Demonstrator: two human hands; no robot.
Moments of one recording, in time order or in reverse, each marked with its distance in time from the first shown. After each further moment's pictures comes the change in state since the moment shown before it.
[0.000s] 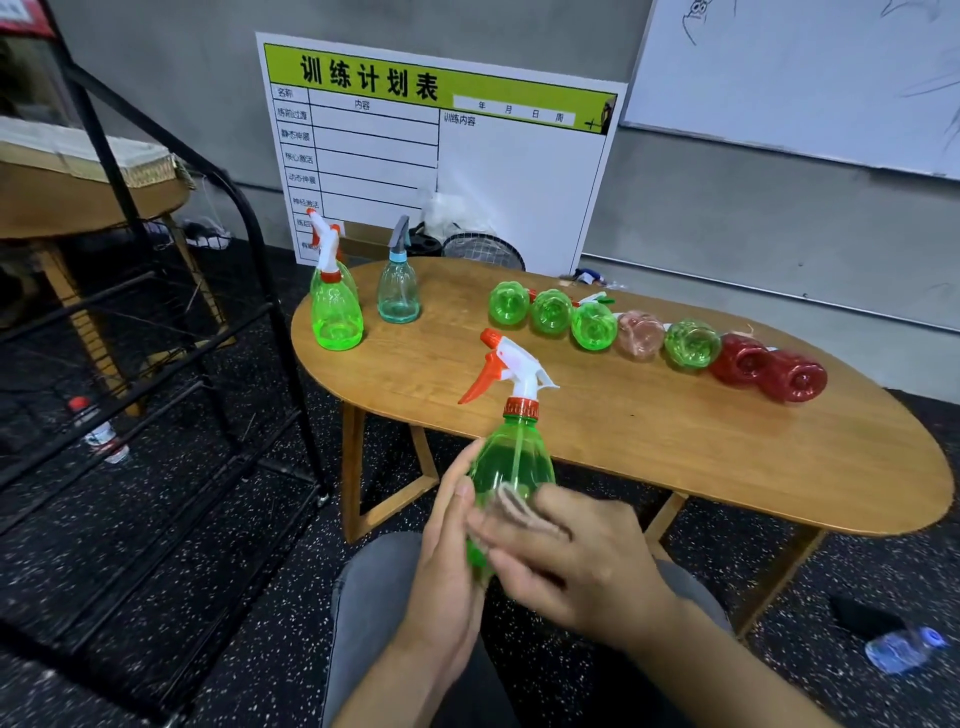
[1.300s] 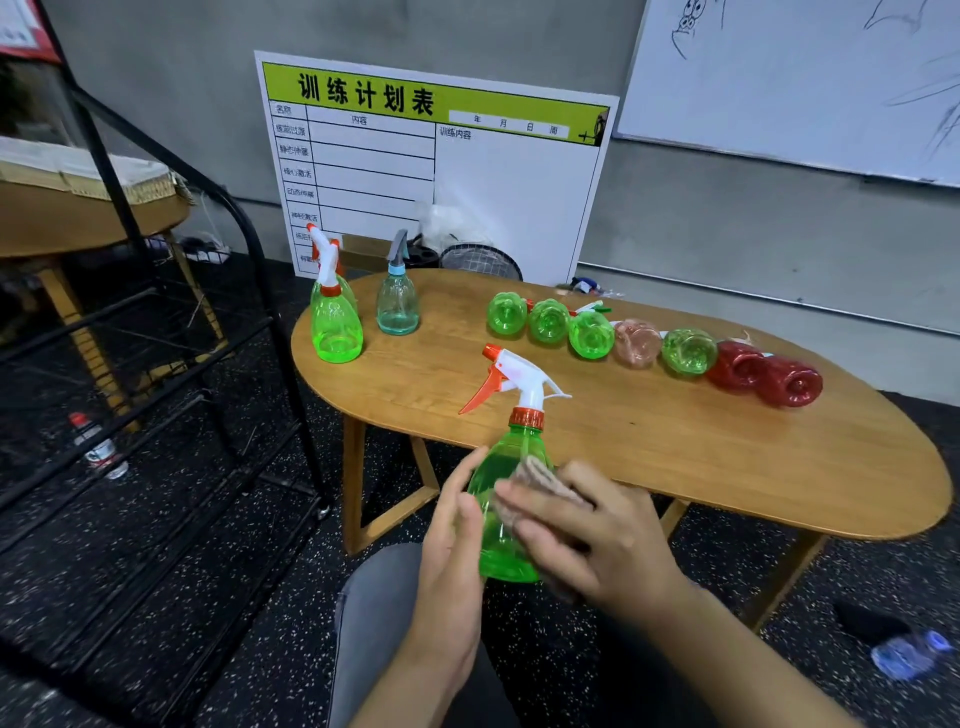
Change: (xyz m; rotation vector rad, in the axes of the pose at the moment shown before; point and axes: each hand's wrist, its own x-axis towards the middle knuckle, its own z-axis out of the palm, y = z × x) left_hand 0.001 0.000 0.001 0.123 0.089 0.092; right_hand 0.001 0.020 -0.007 0.034 0.038 0.118
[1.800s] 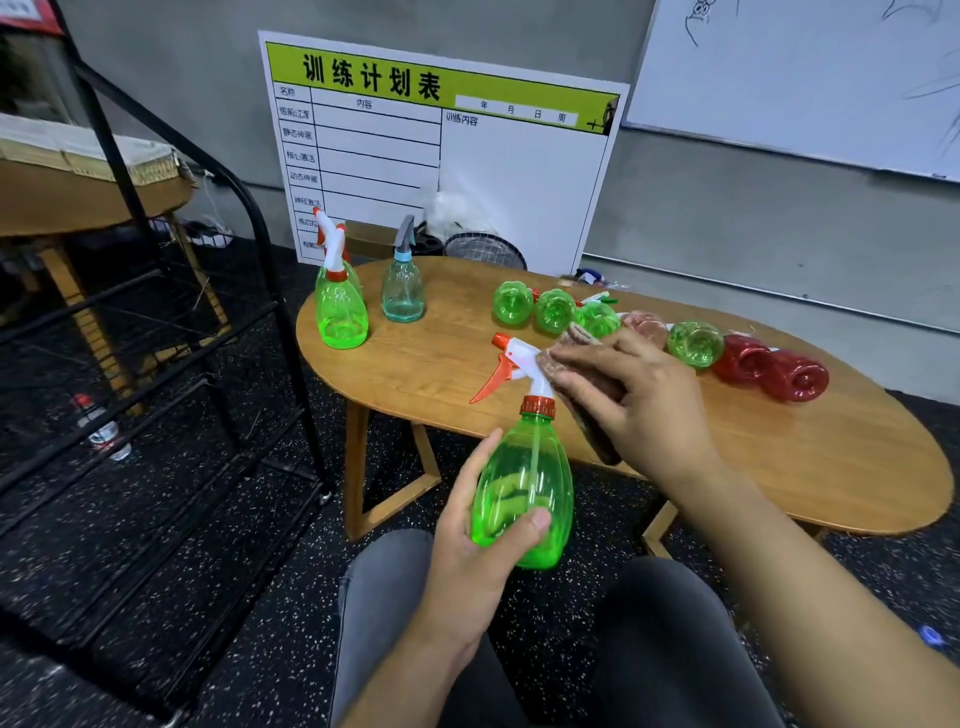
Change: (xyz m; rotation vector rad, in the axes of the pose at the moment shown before) left_hand 0.003 -0.009 -0.003 0.017 -0.083 0.028; right_hand 0.073 0.050 -0.028 -0.162 0.010 0.262
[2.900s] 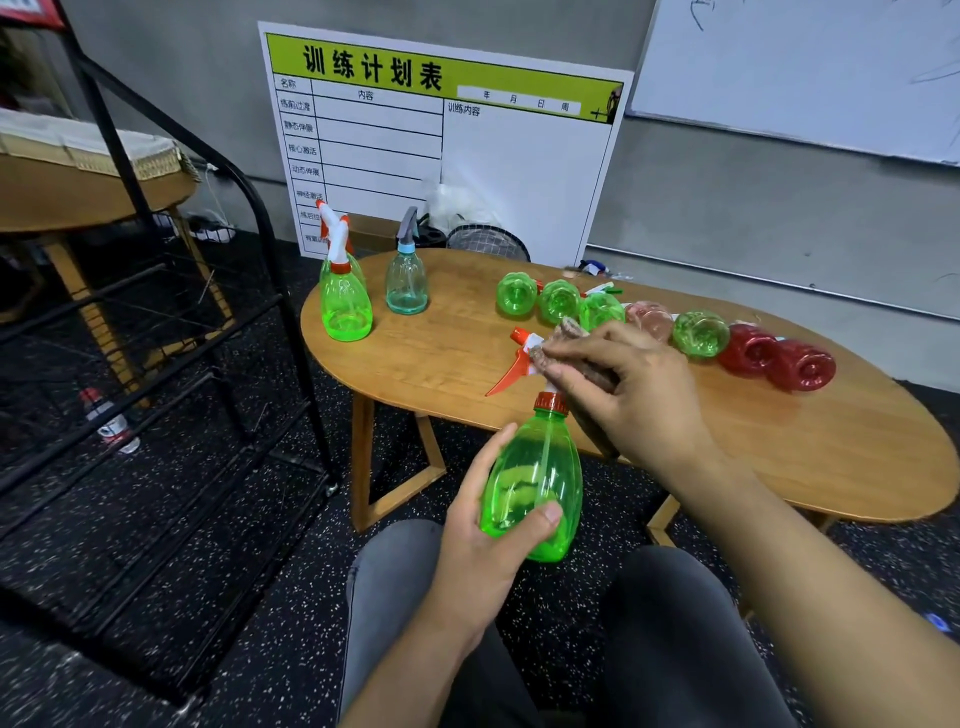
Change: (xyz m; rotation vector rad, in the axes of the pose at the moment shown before) left_hand -0.003 0.000 -0.003 0.082 -0.033 -0.026; right_hand 0.003 -0.012 0.003 0.059 -0.006 0.007
